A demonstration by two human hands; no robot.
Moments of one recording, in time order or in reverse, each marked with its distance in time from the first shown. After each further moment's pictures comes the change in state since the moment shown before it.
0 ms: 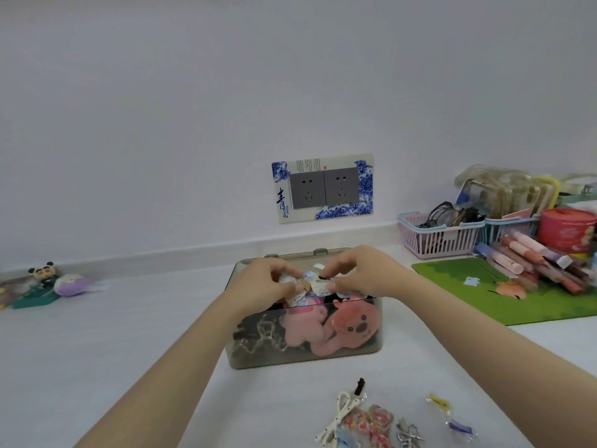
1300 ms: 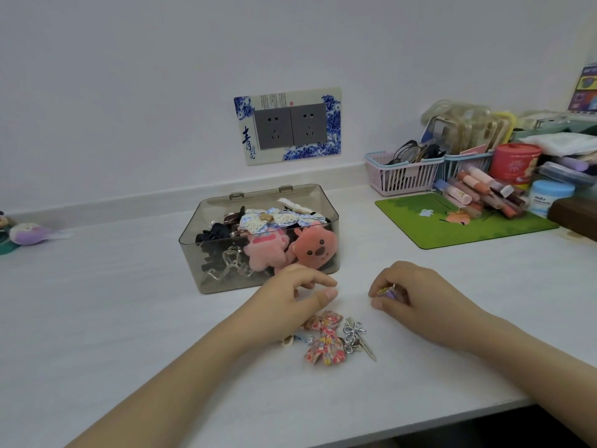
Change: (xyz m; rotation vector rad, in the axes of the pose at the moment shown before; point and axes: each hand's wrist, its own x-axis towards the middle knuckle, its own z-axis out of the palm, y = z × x) left_hand -0.089 0.013 0.094 -0.101 -0.239 0.172; right_hand -0.164 0.058 0.011 -0.226 0.062 0.026
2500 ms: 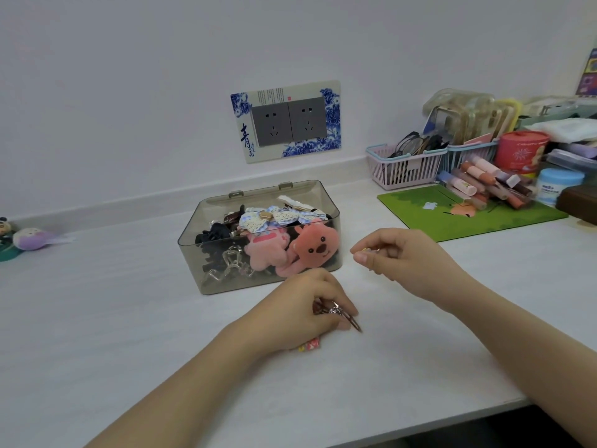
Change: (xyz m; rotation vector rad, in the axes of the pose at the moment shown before) left_hand 0.006 0.010 0.005 0.130 -0.125 0.185; right_hand 0.032 -0.017 -0.007 0.510 0.131 0.103
